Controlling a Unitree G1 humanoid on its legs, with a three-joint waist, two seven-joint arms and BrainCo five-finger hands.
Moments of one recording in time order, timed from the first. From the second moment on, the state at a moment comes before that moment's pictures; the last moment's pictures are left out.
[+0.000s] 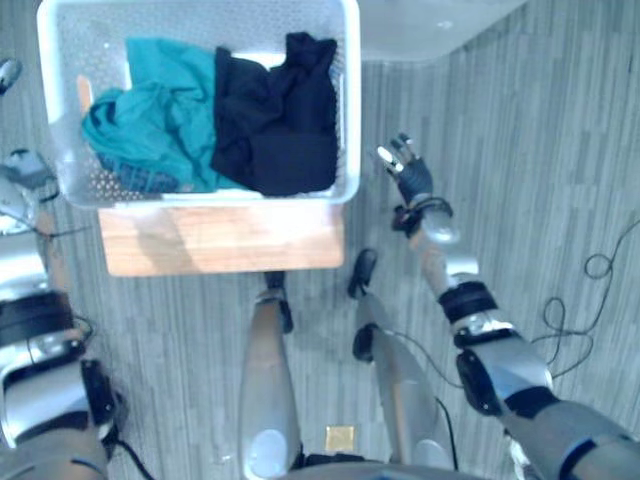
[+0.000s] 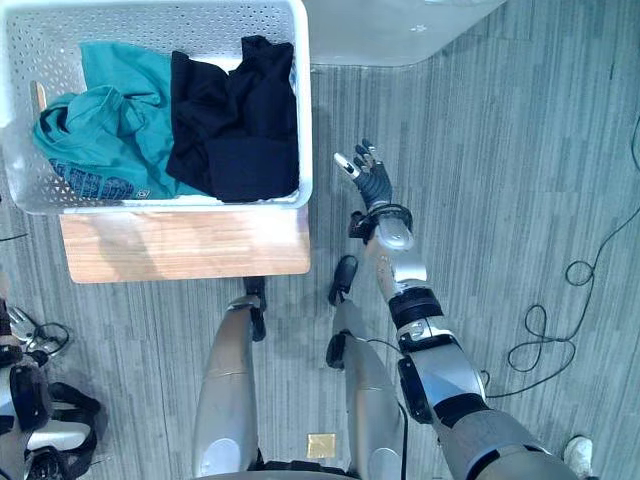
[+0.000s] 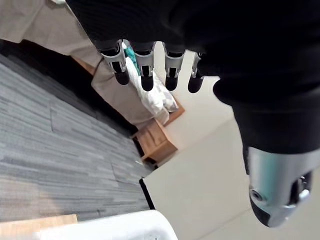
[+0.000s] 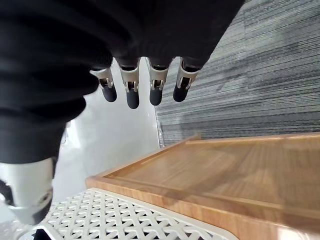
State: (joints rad) left arm -0.60 0.76 0.46 0.35 -0.12 -0.09 0.35; right arm -0.81 -0.13 0.03 0.65 0.38 -0.03 -0.09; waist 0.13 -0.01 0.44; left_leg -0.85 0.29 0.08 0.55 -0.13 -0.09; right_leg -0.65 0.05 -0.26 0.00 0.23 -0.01
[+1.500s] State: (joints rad) left arm -1.09 0.63 0.48 0.87 -0.17 -0.02 0.20; right arm -0.97 -0.17 0.14 0.22 0.51 -0.07 -0.15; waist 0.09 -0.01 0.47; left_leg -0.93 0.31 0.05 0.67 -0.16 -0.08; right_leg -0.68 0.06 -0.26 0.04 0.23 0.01
